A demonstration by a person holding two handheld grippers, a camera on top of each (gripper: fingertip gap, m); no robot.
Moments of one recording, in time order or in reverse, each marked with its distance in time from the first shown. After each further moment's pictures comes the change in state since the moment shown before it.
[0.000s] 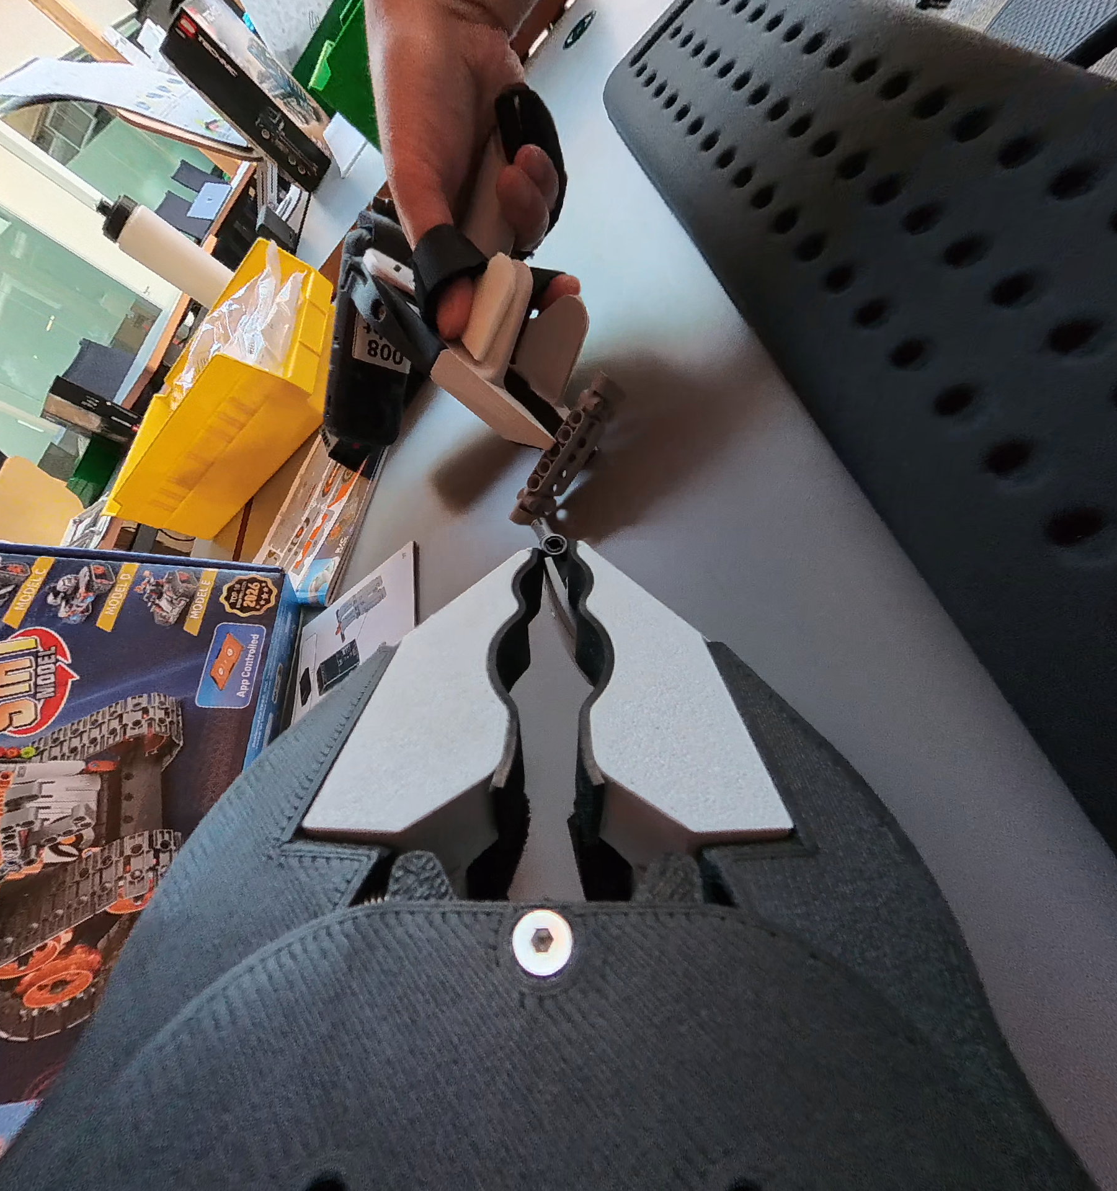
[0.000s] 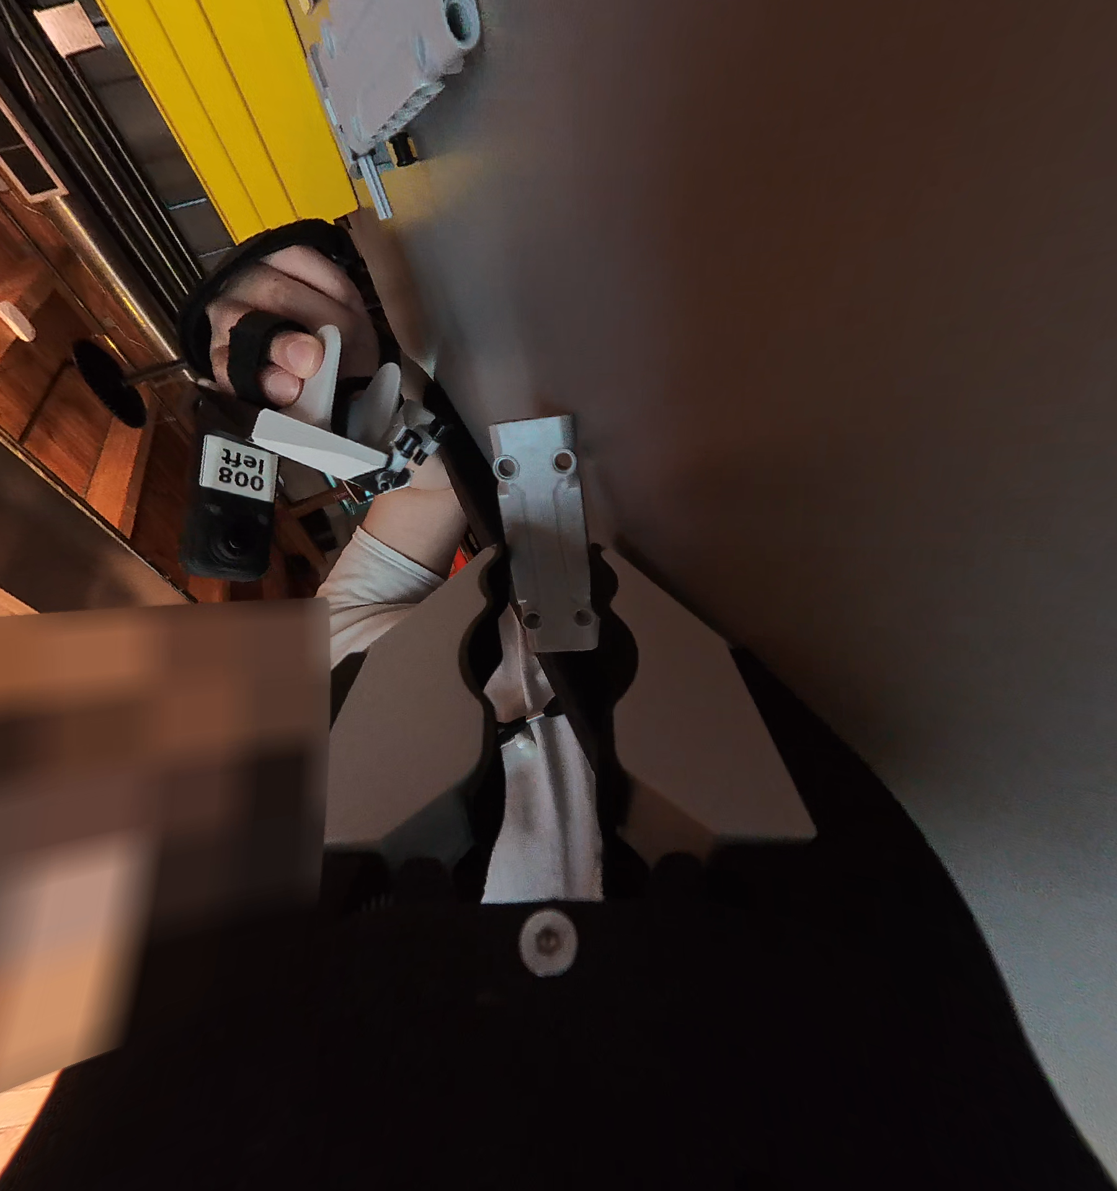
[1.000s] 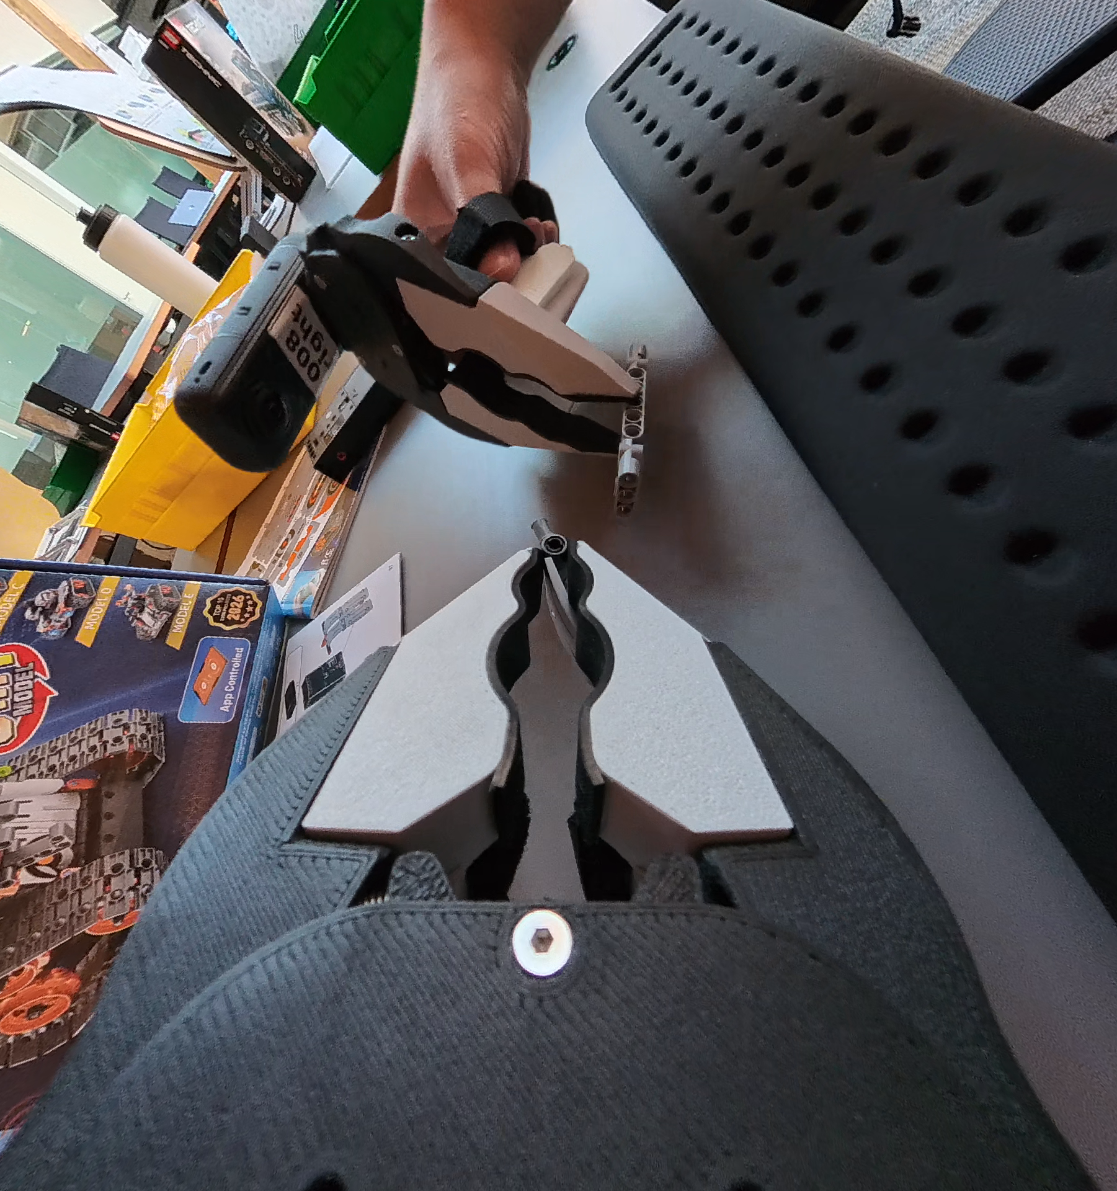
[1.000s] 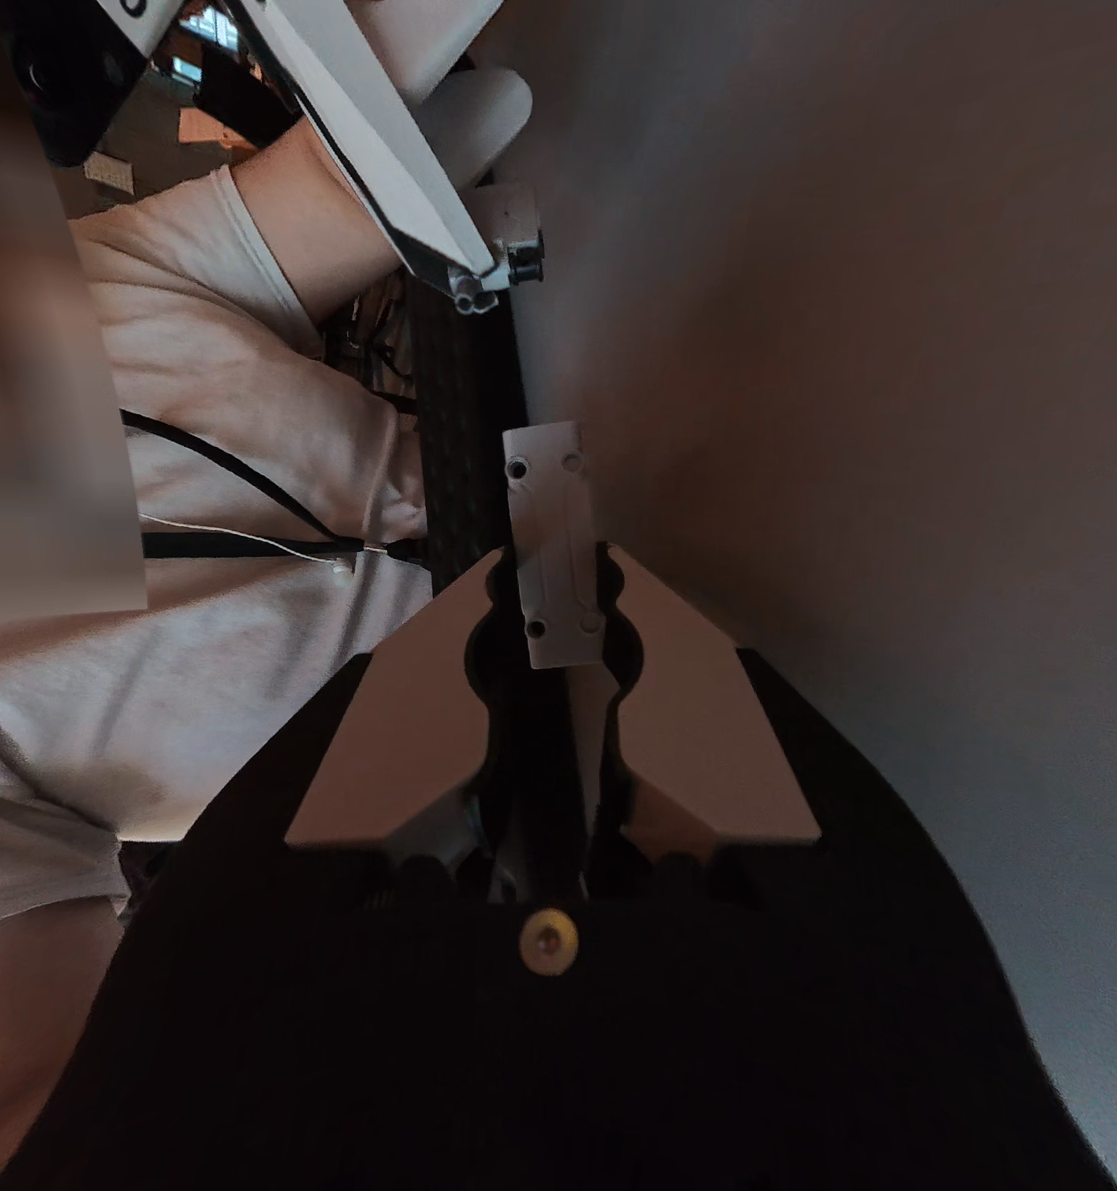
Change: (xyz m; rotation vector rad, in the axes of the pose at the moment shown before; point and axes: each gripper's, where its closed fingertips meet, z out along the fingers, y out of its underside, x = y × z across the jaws) left arm 0.005 -0.006 0.000 0.015 0.025 -0.008; right arm -0.008 0.038 0.023 -0.283 0.077 -0.704
